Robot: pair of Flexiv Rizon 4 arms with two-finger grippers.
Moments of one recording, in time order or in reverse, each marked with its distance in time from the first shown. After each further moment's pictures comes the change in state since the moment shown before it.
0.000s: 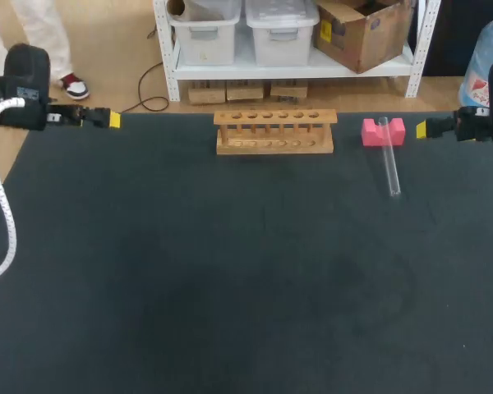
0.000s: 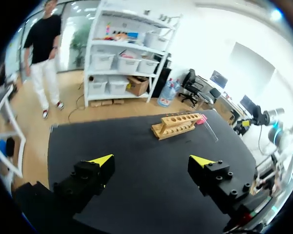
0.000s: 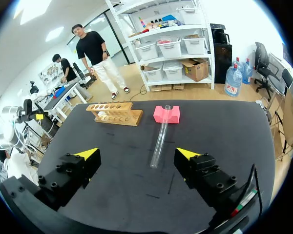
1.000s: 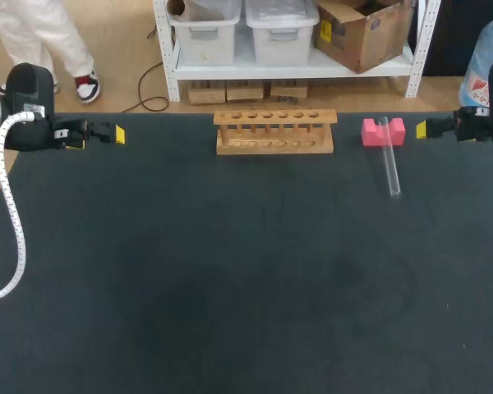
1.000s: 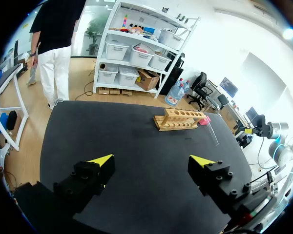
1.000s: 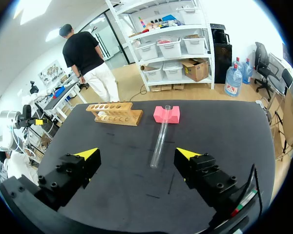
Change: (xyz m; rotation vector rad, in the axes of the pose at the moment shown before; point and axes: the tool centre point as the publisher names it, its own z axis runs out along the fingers) left arm 0.033 -0.020 -0.004 -0.061 0.031 -0.199; right arm 0.000 0.000 0.000 0.000 0.000 0.000
